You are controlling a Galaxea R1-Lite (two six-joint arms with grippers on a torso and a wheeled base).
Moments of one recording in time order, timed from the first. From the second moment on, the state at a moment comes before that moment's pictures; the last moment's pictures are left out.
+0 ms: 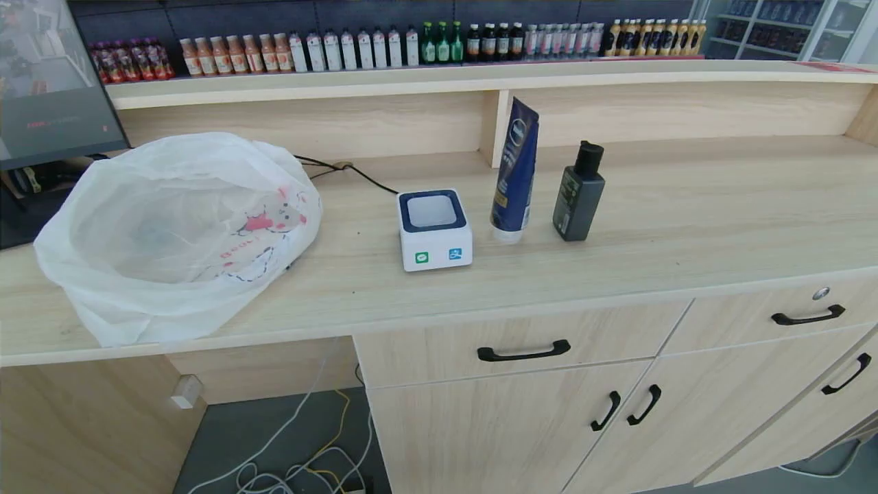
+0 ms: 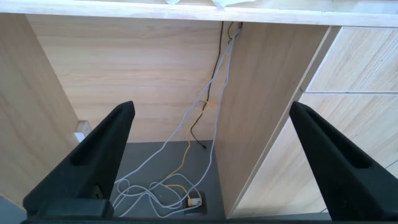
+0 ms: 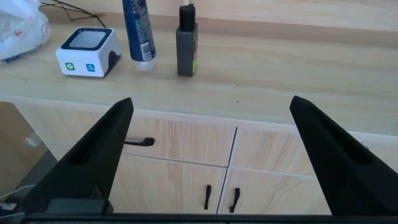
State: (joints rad) left arm 0.00 0.00 0.00 0.00 0.00 0.00; right arm 0.09 0.70 -0.50 -0.29 0.14 -0.07
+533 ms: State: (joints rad) left arm 0.00 0.00 0.00 0.00 0.00 0.00; right arm 0.29 1.01 -0.63 -0.52 0.02 -0.11
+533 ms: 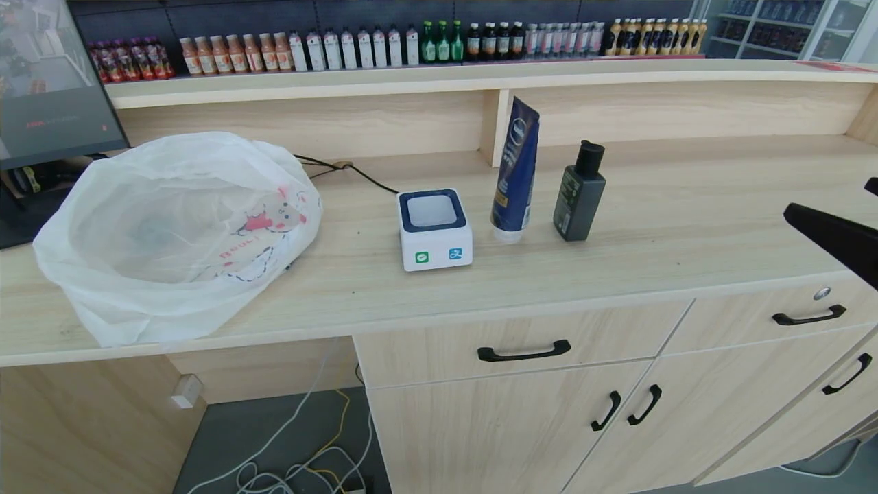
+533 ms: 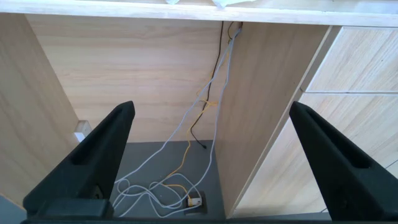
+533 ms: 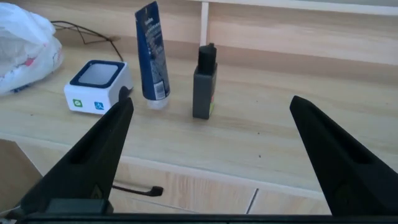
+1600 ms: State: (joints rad) left arm 0.00 0.00 0.00 0.00 0.00 0.00; right arm 0.62 1.57 -0.84 -1.04 -0.23 -0.11
